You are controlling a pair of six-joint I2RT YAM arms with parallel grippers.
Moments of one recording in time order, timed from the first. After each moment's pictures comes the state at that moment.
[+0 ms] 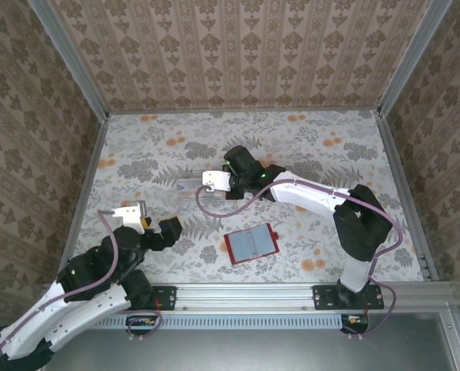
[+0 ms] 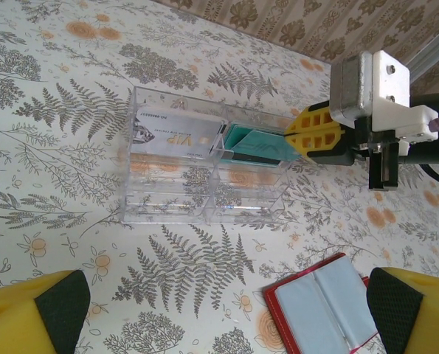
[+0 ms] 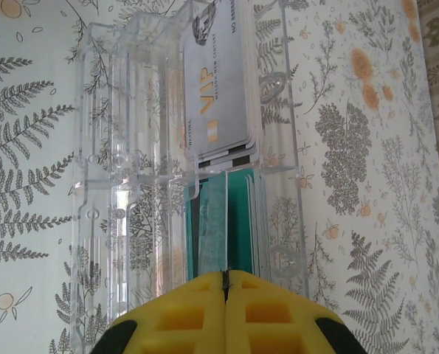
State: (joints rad) left arm -1.00 0.26 0.63 -0.86 -0.45 -0.75; right arm 0.77 1.79 1.32 -0.30 -0.06 -0.86
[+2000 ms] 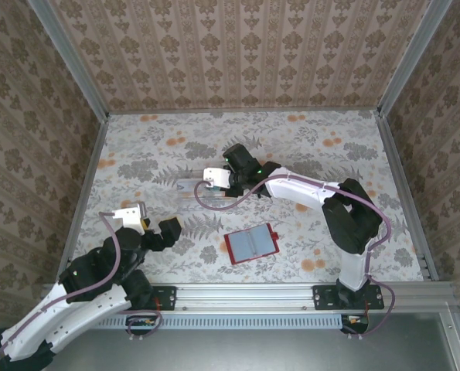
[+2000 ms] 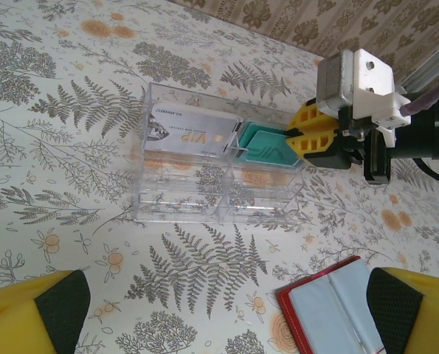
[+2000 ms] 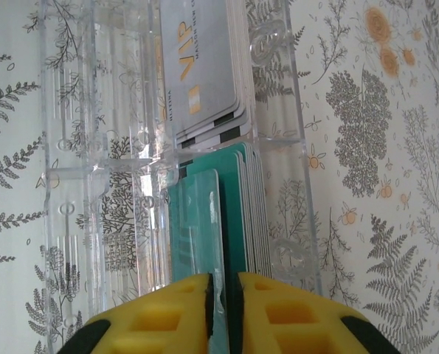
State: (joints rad) left arm -0.99 0.24 0.60 -0.87 -0.47 -0.75; right arm 0.73 1.88 1.36 -0.31 -0.06 -0.83
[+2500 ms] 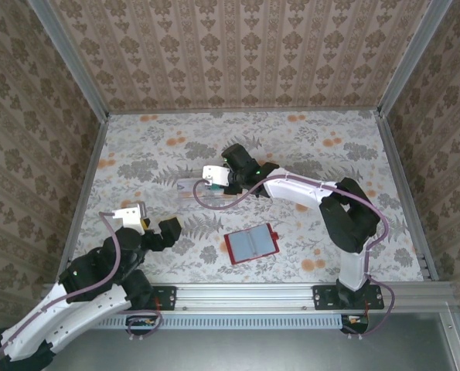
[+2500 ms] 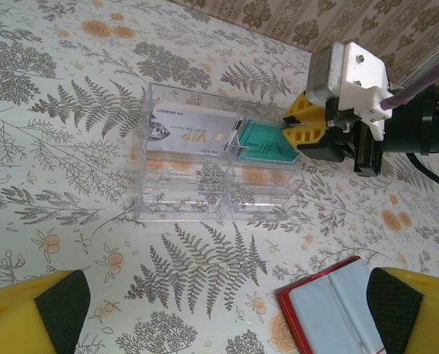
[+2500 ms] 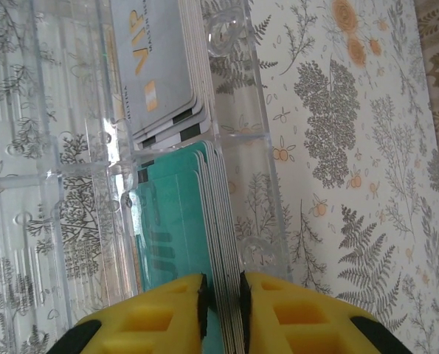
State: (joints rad) left arm -0.99 0.24 0.60 -0.87 -0.47 -0.75; right arm 0.73 1.90 1.37 -0.25 0.02 -0.83
